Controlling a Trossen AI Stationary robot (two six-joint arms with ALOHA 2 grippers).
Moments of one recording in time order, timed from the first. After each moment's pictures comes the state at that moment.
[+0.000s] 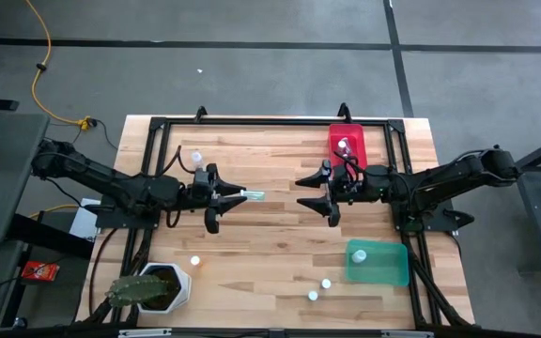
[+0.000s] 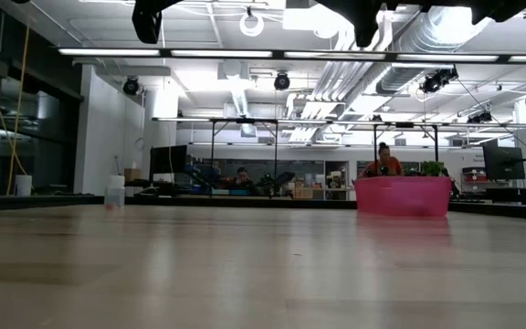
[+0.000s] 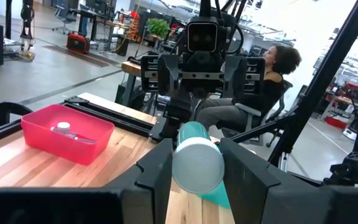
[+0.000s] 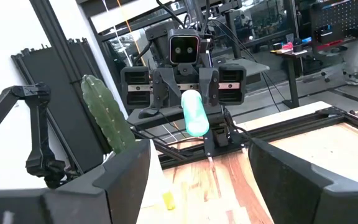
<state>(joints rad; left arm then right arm) -0.15 1.04 0.57 0.48 -0.40 -0.29 0.11 1.17 0.63 0.61 0.07 0.29</state>
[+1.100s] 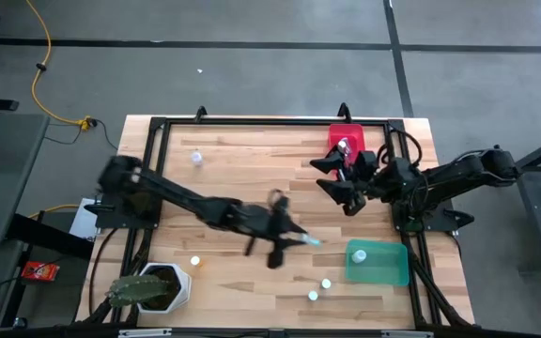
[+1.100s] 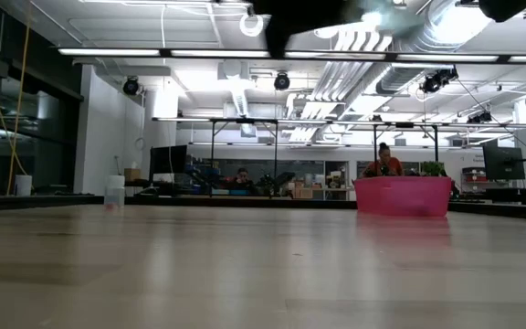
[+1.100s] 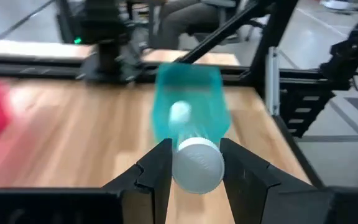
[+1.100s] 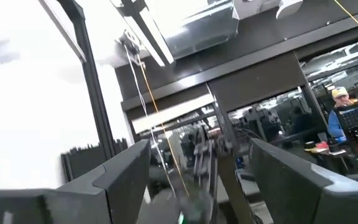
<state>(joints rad) -0.15 1.80 1.19 0.25 -0.13 -0.14 0.11 1.16 0.63 1.09 0.07 0.29</state>
